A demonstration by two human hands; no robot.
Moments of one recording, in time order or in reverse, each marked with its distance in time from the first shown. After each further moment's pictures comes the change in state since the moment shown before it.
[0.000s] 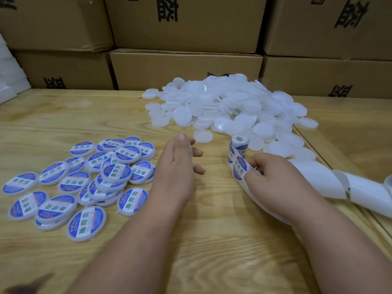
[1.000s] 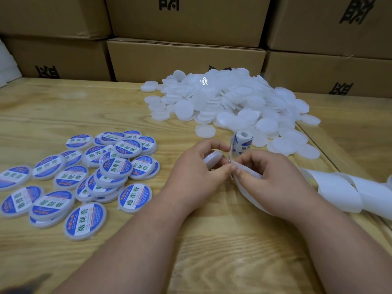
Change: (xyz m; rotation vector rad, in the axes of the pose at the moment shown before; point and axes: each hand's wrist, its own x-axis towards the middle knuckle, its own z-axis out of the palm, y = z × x) left_hand -0.003 -0.001 0.003 0.196 -0.360 0.119; right_hand -0.004 -0.007 0.013 0.214 -0.034 -0.198
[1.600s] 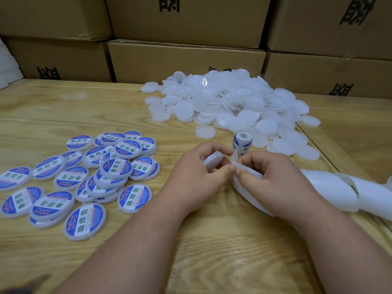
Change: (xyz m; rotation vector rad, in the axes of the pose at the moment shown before) left_hand -0.002 0.002 -0.001 0.006 -0.017 0.007; right_hand -0.002 -0.006 -0.002 0.032 0.012 0.015
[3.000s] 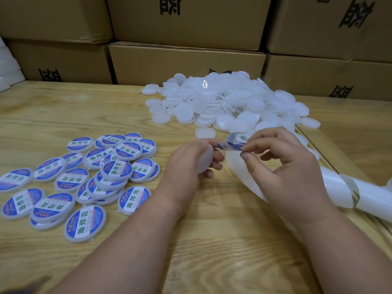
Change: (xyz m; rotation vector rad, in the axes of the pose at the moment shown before) left_hand 0.006 0.006 -0.002 -0.625 0.082 -0.196; right_hand -0.002 -0.014 -0.002 0.038 0.353 -0.385
